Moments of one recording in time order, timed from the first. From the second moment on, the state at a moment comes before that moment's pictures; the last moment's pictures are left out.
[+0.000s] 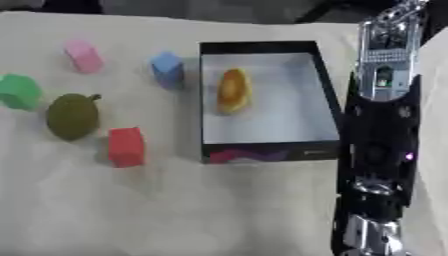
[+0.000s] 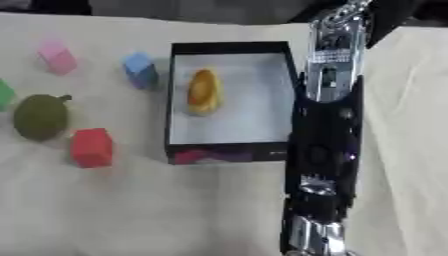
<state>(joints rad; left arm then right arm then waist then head) -0.21 0.60 0.12 -1.89 0.21 -0.03 0.26 -0.96 0.25 -0.45 -1.51 0.89 0.41 -0.69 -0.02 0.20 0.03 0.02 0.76</state>
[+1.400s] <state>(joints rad) -0.46 1.16 -0.14 -1.58 -0.41 -0.02 -0.71 -0.94 0.25 -0.42 -1.50 0.91 0.41 -0.68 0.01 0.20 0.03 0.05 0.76</state>
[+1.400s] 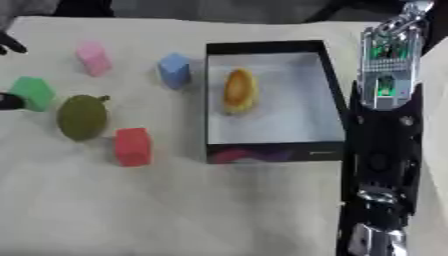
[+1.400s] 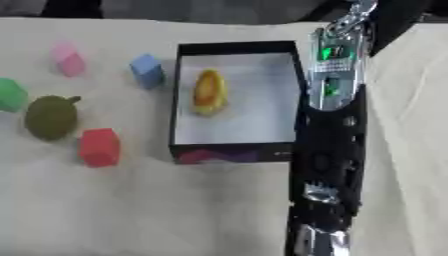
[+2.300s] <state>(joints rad) -0.63 1.05 -0.18 -1.26 -0.54 -0.17 -0.64 -0.95 0.25 -0.42 -1.47 0.92 0.42 -0.68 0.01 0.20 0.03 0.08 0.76</state>
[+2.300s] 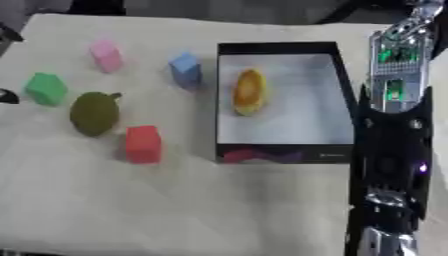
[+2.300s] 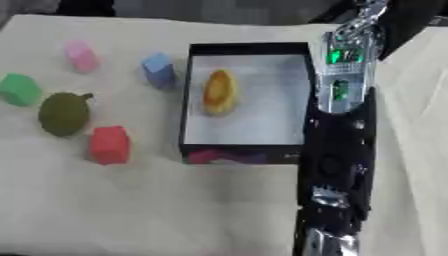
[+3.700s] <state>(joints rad) -0.78 0.89 -0.14 -0.94 -0.75 -0.24 -0.58 -0.97 0.26 -0.42 -1.43 0.90 0.42 -0.68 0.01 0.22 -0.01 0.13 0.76</state>
